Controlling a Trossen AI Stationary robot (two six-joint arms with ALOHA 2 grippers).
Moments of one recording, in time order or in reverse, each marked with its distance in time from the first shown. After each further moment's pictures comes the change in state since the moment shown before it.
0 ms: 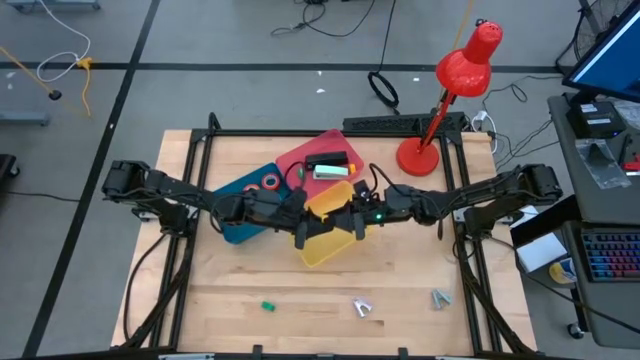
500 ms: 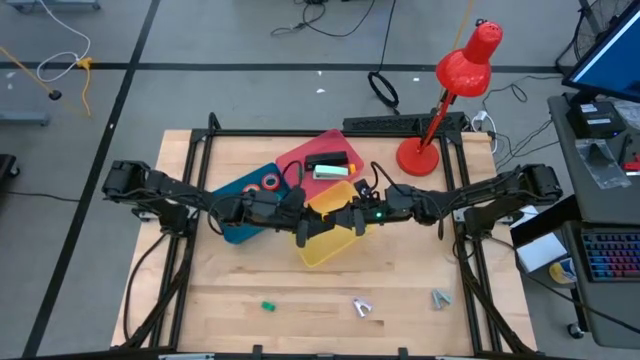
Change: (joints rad) left arm -0.014 0.002 0.000 0.038 -0.069 -0.021; right arm 0.000 0.000 0.000 0.006 0.007 0.104
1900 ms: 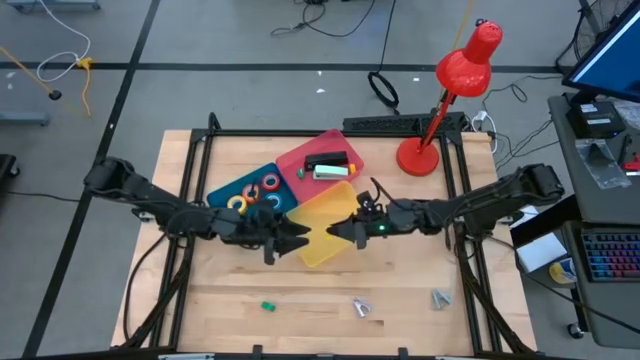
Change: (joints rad) left arm -0.205 -0.192 -0.212 0.184 -0.217 0.067; right arm 0.118 -0.016 -0.001 -0.080 0.138 0.047
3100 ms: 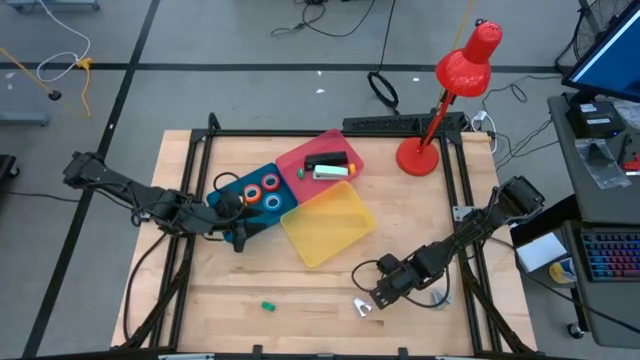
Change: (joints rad) left arm -0.063 -0.487 -0.011 -1.037 -0.221 -0.023; right arm 0.380 0.281 0.002 -0.887 -0.211 0.551
